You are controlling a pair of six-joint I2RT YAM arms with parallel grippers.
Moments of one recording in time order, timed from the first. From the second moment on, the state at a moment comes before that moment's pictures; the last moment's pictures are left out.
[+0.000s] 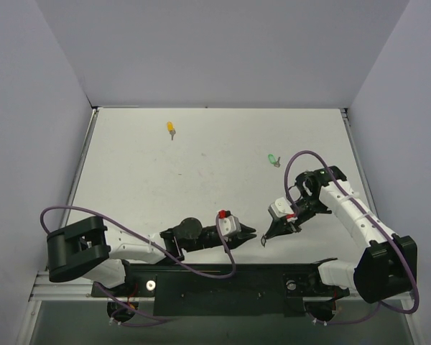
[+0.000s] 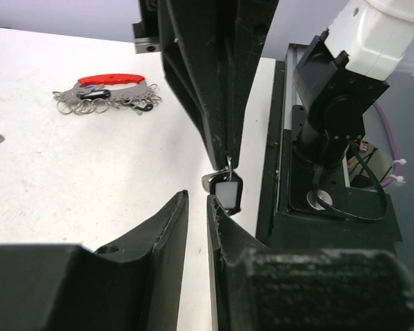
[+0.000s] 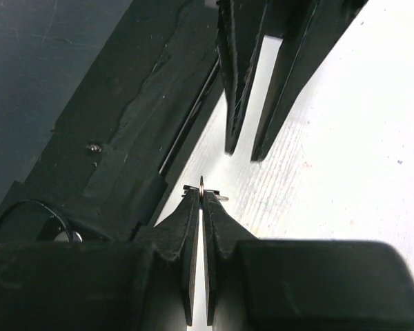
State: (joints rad) left arm -1.26 1.43 0.47 0.98 0.12 -0.04; right arm 0.27 1.25 0.91 -1.52 -1.06 -1.96
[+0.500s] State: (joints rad) left arm -1.10 1.05 0.51 0.50 -0.05 -0.03; right arm 0.00 1.19 0.95 -1.52 -0.88 -1.67
